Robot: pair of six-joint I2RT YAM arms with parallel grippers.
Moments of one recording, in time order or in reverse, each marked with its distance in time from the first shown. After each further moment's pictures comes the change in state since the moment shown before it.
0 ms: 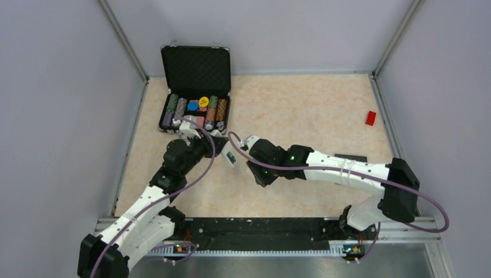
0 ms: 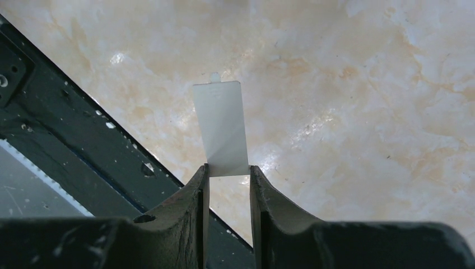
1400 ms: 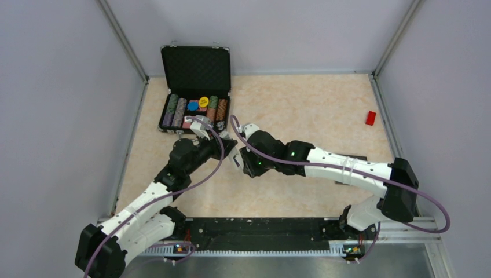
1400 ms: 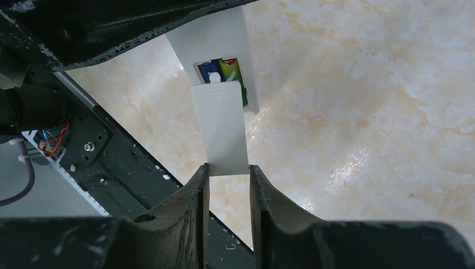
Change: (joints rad) left arm -0.090 0.088 0.018 0.100 0.087 0.087; right arm -0.001 -0.003 0.085 0.116 0.036 0.130
